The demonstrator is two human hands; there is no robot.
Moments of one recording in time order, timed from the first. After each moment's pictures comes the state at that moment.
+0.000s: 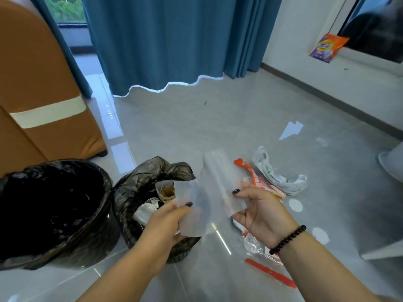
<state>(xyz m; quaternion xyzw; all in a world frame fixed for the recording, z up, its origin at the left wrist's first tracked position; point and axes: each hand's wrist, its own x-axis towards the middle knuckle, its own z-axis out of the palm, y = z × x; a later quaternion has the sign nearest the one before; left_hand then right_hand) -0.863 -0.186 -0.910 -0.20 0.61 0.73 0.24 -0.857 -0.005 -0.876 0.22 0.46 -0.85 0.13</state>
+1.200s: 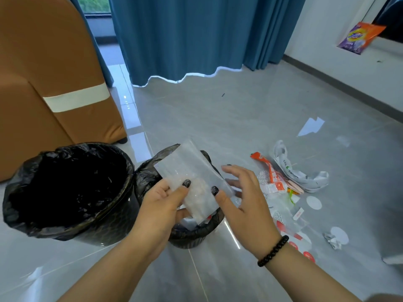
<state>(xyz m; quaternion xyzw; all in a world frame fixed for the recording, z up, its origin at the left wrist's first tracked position) -0.854 -0.223 -0.903 -0.11 0.58 0.80 0.12 -0.840 -0.062 -0.905 -0.02 0.86 -0.51 -0.08</state>
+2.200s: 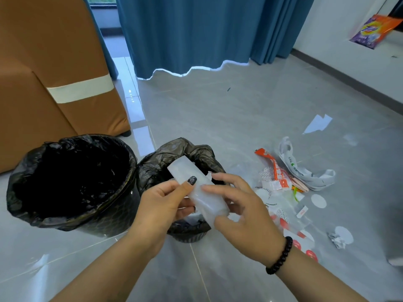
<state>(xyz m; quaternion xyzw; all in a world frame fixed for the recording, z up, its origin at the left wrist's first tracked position) -0.850 -0.220 -0.903 -0.18 0.60 0.77 0.12 -0.829 -0.064 -0.905 -0.10 0.81 -0.58 0.01</state>
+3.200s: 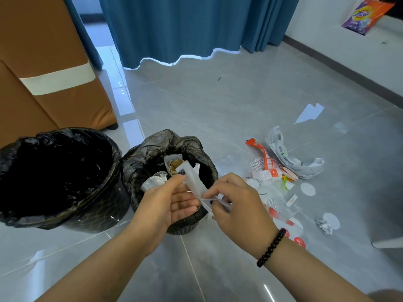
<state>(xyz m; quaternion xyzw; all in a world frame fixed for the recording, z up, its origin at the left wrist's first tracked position) -0.853 -0.197 -0.909 -0.23 0.55 0.77 0.21 -0.831 -0.044 -0.914 -0.09 0.91 -0.41 -0.04</state>
